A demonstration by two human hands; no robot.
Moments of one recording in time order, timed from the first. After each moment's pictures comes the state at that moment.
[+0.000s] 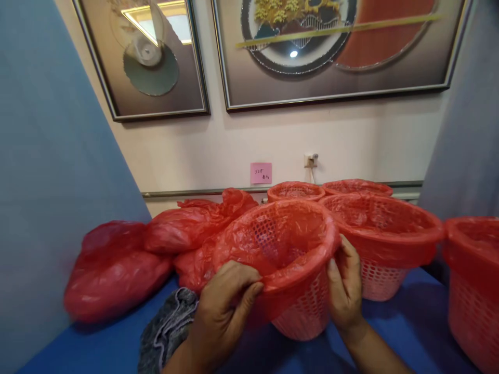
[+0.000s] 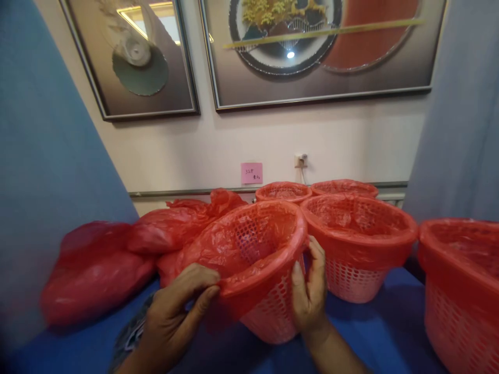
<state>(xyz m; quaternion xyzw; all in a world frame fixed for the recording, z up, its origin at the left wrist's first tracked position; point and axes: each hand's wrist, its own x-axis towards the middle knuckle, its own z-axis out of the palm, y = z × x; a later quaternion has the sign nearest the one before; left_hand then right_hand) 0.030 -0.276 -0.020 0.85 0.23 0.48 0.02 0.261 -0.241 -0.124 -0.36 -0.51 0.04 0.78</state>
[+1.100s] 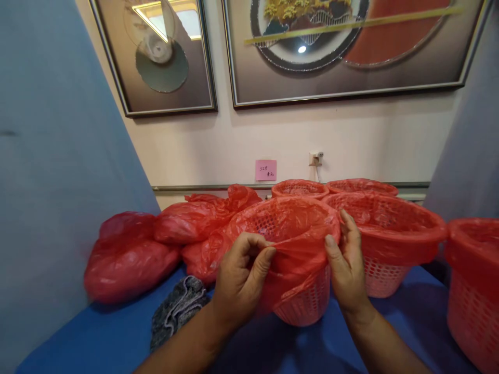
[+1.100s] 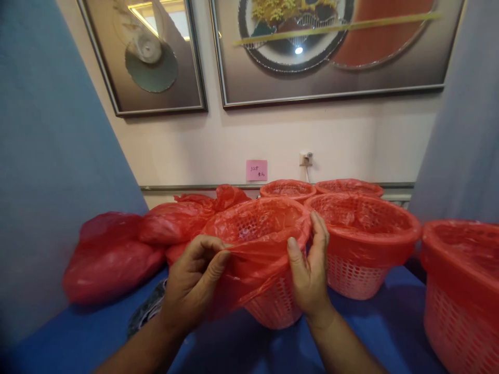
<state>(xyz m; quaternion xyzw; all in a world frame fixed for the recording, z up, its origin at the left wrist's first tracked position) 0.063 -0.280 0.001 0.74 0.29 0.58 0.20 0.265 -0.252 -0.073 -0.38 -0.52 0.09 0.76</state>
